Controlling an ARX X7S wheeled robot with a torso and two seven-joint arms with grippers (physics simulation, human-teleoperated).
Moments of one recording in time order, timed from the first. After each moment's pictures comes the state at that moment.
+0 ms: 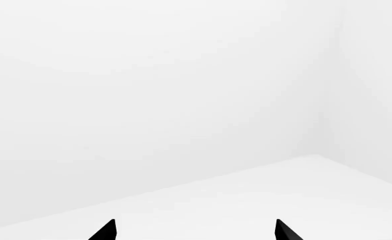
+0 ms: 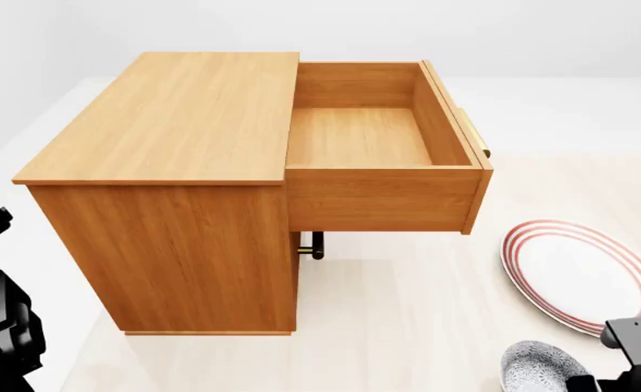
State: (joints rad) left arm -0.95 -0.47 -0.34 -1.31 0.00 0.40 -0.47; right arm 1.30 1.24 -2.18 0.11 1.67 0.03 0.18
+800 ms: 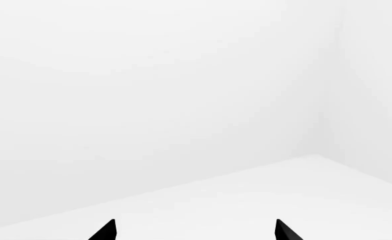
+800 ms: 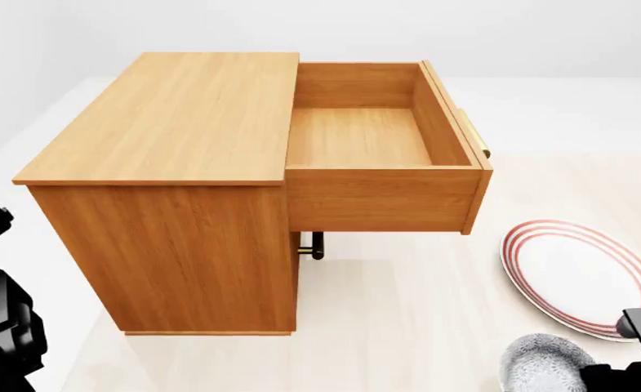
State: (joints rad) left arm -0.95 -0.47 -0.33 -1.31 0.00 0.40 -0.47; right arm 1.37 1.31 -2.15 0.04 1.64 0.08 0.22
